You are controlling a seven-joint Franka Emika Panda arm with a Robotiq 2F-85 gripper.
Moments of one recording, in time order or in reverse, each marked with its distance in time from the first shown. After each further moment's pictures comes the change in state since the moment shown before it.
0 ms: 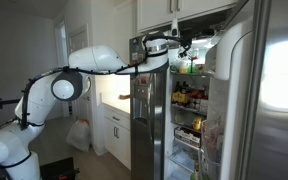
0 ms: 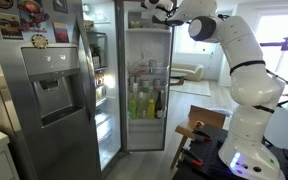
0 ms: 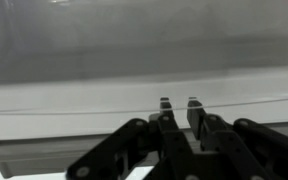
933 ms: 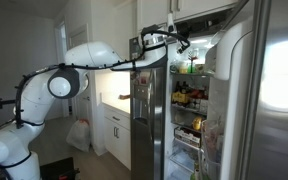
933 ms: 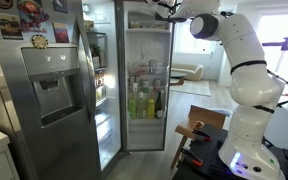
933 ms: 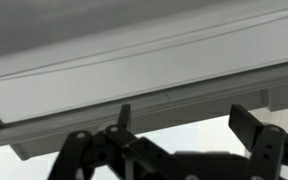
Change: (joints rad) arm 0.001 -0.037 -0.016 0.003 -0.104 0.042 0.239
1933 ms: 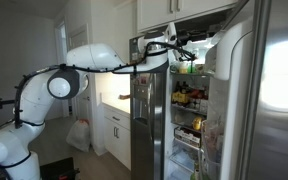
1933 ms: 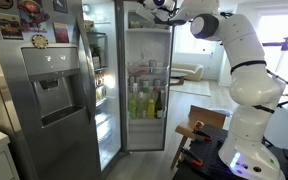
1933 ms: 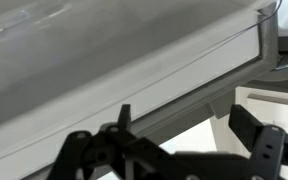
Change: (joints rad) arm -0.023 0.000 0.027 -0.062 0.036 0.225 0.167
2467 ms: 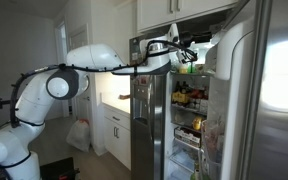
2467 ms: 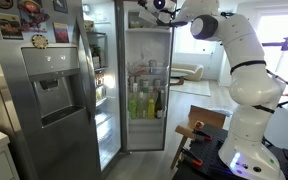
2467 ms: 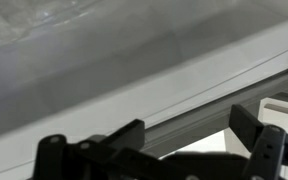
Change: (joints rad) arm -0.003 0.008 -0.044 -0.006 -0.058 -0.012 0.020
